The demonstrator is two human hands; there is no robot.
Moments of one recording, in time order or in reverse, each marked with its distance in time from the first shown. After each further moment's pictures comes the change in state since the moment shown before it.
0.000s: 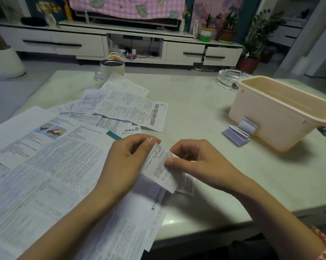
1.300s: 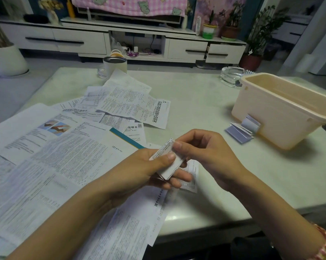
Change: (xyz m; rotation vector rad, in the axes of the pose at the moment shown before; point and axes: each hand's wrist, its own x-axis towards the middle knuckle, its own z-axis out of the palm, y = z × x) left_hand -0.005 0.006 -0.001 -0.252 -0.598 -0.361; right_hand 0.001 -0.001 0.003 0.383 0.150 -0.019
